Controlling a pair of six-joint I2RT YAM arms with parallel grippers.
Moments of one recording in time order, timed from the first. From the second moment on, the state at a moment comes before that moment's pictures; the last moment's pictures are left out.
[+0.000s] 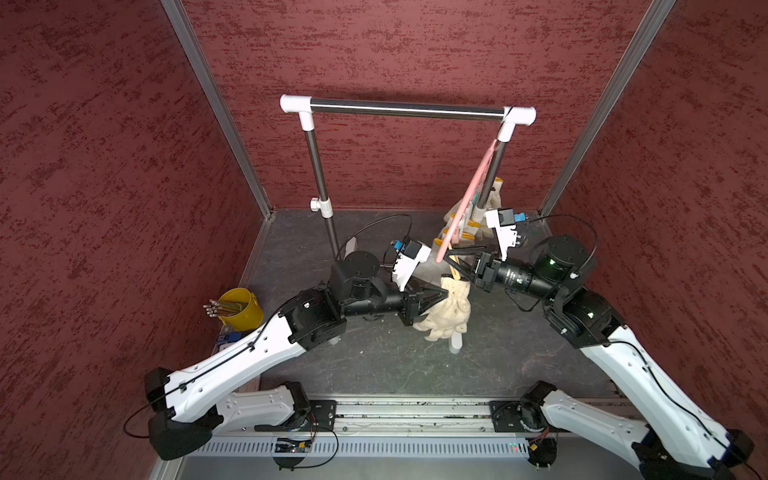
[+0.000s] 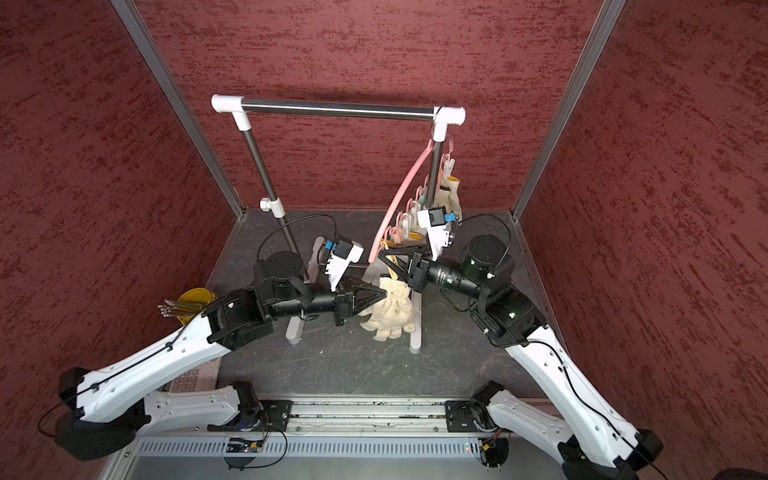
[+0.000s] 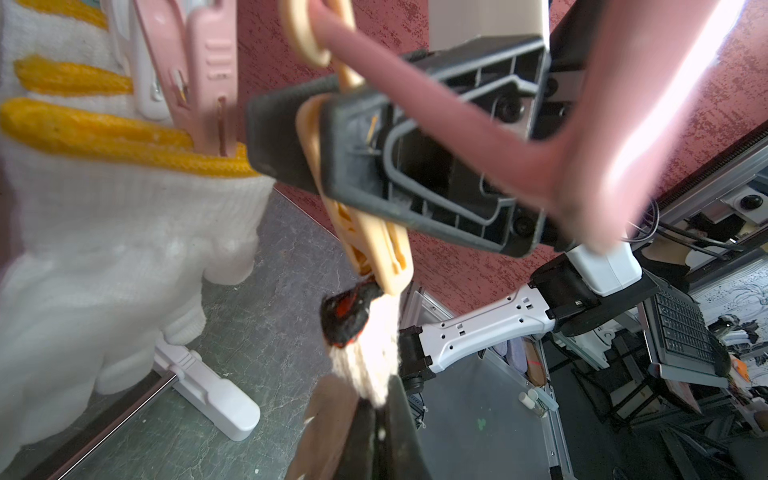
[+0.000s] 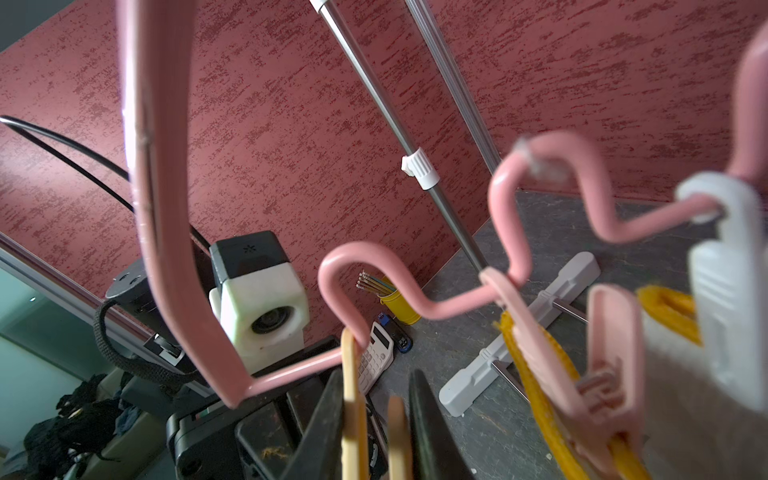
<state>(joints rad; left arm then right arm) -1.00 1.11 1.23 -0.33 0.35 -0.49 0.59 0.96 1.20 -0.25 -0.55 0.60</state>
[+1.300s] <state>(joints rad) -1.00 1.08 1.21 -0.26 0.19 -0.52 0.59 0.89 1.16 -0.22 -0.45 0.61</state>
